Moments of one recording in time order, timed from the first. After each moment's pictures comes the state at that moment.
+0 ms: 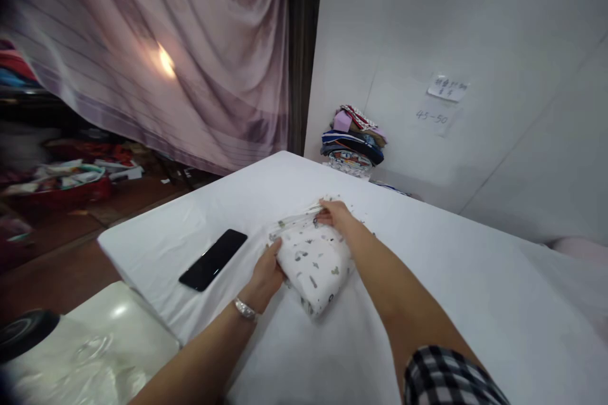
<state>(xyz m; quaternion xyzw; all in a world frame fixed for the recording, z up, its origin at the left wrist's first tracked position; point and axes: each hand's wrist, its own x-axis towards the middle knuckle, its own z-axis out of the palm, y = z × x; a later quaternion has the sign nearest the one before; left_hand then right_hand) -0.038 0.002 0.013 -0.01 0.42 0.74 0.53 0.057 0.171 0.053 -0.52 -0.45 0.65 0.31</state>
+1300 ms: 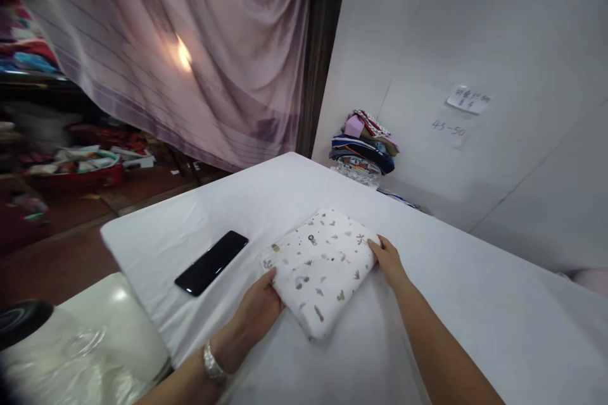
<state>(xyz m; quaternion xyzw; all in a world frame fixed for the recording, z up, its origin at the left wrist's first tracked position) -0.041 -0.040 -0.001 -0.04 0.37 0.68 0.64 0.190 0.165 -0.011 -0.58 -0.57 0.43 0.39</state>
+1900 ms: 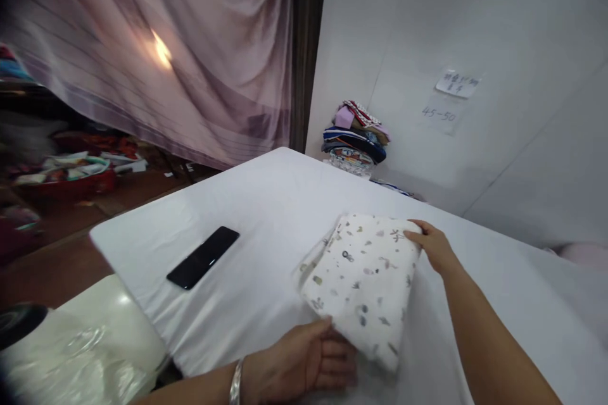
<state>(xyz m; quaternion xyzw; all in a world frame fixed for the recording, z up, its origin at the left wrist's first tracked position) 0.055 -0.070 -0.008 0.04 0.33 0.38 0.86 0.311 0.195 0.026 -0.57 -0.59 0.41 0.41</state>
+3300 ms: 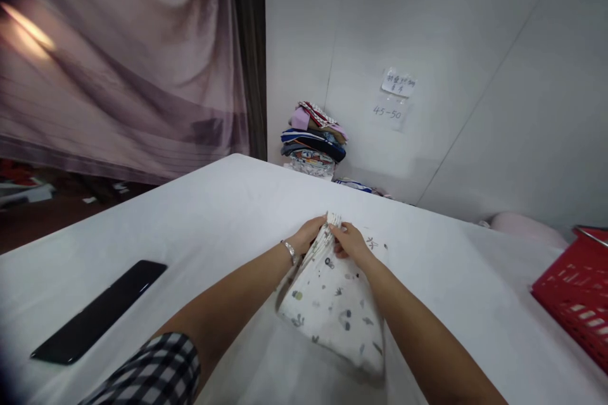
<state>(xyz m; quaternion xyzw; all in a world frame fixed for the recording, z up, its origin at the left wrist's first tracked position) 0.104 0.196 0.003 0.37 0.47 0.45 0.66 0.236 0.183 0.021 -0.61 -0.54 0.48 0.32</state>
